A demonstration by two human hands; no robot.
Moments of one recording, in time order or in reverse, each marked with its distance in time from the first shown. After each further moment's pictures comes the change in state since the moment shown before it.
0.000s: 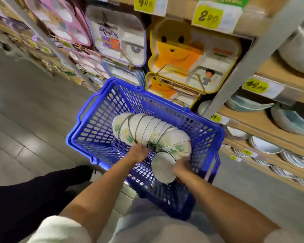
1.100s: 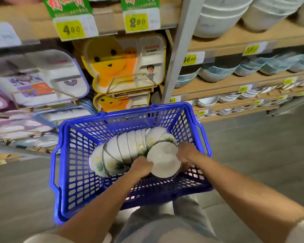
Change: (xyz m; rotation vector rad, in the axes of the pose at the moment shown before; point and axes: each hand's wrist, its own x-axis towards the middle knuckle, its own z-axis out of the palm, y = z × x) left_hand 0.038 -0.008 -0.011 0.573 -0.303 0.386; right_hand -0.071 -0.022 -0.023 0.007 0.111 0.159
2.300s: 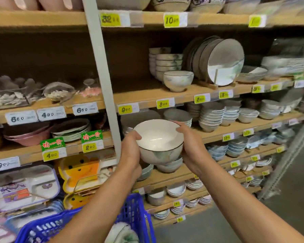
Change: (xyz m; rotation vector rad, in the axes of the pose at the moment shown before) left_hand -0.278 0.344 -0.077 -1.242 0.291 0.678; right_hand -0.245 0.122 -0.268 1.508 0.552 -0.838
